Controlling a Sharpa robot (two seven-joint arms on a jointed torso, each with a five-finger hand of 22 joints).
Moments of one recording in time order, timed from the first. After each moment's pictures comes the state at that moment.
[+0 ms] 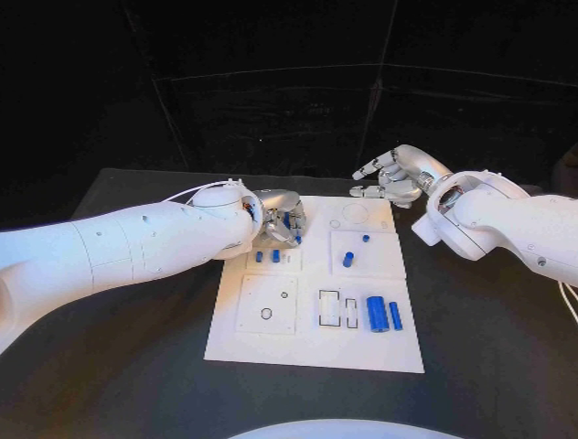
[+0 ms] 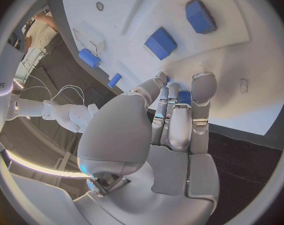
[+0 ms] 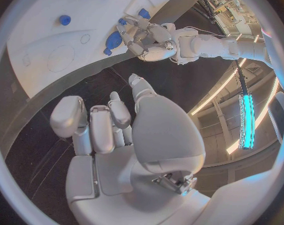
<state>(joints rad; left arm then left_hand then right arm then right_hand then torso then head) 1.33 -0.47 -0.21 1.17 -1.26 -0.10 -0.07 1.37 -0.10 0.35 -0.08 0.05 0.96 0.13 0.30 0.10 0.97 0.08 0.43 0.12 1.46 0.00 1.31 1.12 0.15 1.36 0.09 0.91 0.81 1.31 -0.83 -0.08 1.47 -0.93 -0.42 -0.02 1.32 -0.06 0.01 0.10 0.37 0.93 0.15 0.11 0.07 1.33 0.06 1.18 1.21 1.47 -0.01 1.35 1.21 0.09 1.35 0.08 1.28 1.01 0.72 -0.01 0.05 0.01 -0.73</state>
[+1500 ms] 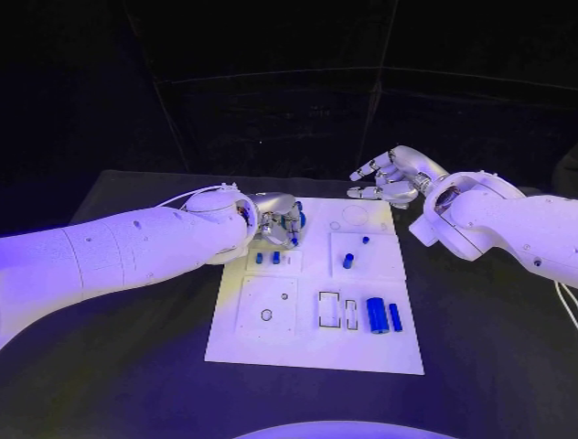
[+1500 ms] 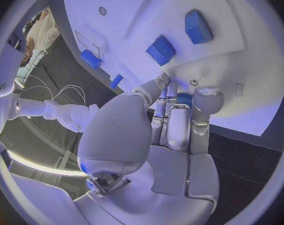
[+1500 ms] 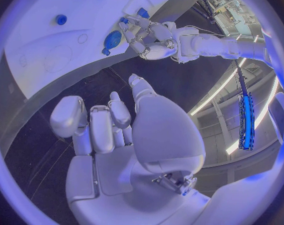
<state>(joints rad) 1.32 -0.50 -0.20 1.21 -1.26 -0.12 -0.06 1.38 -0.04 0.44 -0.11 0.05 1.05 0.12 0.29 0.09 1.08 0.05 0.40 0.08 1.47 -0.02 1.32 1.11 0.14 1.40 0.08 1.01 0.93 1.31 -0.83 -0.08 1.47 -0.93 -0.42 -0.02 1.32 -0.06 0.01 0.10 0.37 0.93 0.15 0.11 0.07 1.33 0.06 1.18 1.21 1.46 -0.02 1.35 1.21 0.09 1.35 0.08 1.28 1.01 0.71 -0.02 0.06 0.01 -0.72</state>
